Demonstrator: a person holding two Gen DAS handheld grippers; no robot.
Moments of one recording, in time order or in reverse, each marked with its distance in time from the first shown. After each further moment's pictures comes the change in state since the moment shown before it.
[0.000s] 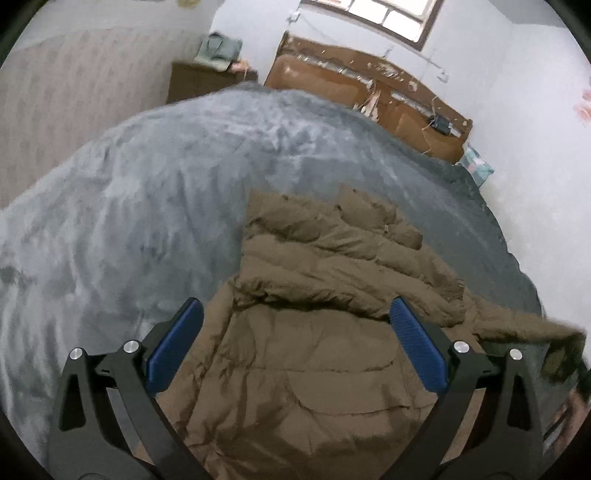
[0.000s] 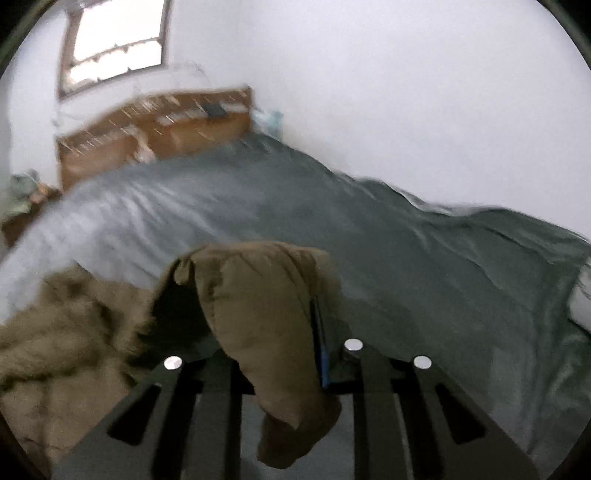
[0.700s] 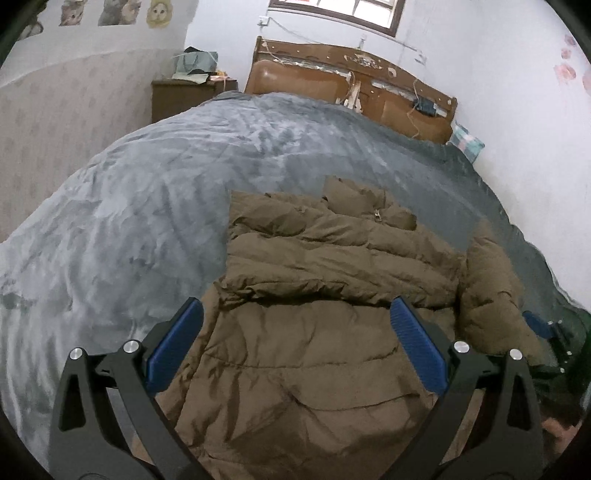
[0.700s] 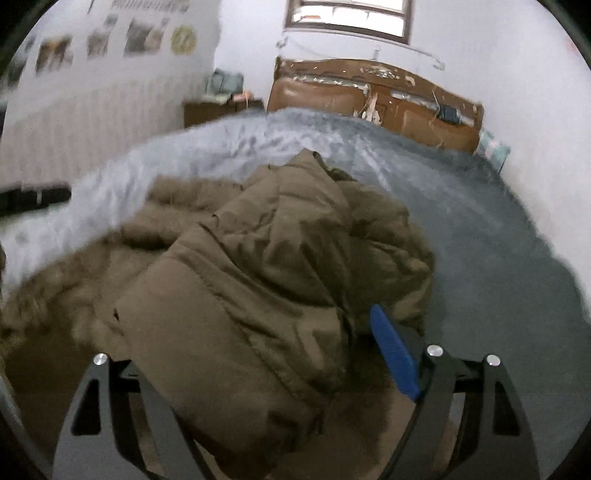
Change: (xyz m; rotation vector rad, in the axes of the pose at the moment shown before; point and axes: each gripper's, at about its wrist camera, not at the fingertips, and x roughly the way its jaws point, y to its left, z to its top) left arm 0.018 -0.027 -0.017 0.115 0.004 0.010; right arm -0.059 0.232 -0.117 -0.602 0.099 0.549
